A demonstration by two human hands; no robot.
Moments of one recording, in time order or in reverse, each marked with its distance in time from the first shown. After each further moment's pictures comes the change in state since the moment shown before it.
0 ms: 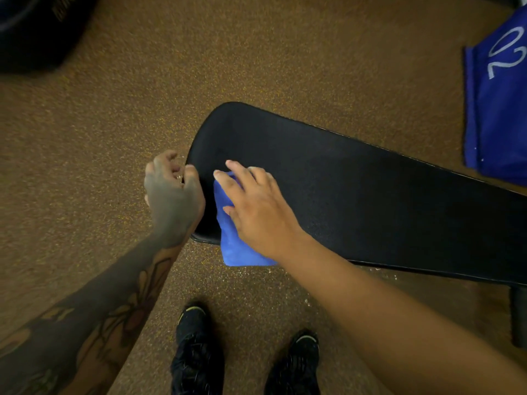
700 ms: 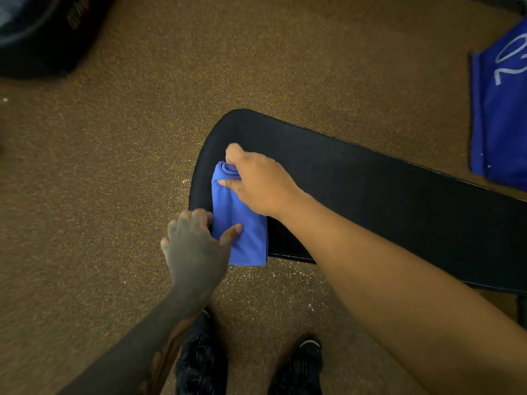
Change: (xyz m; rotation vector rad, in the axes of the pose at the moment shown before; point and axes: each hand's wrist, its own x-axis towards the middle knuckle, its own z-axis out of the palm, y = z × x) left_hand -0.070 0.002 -0.014 0.453 -0.185 0.026; right_hand 0.061 0.009 -0.033 0.302 -0.190 0.092
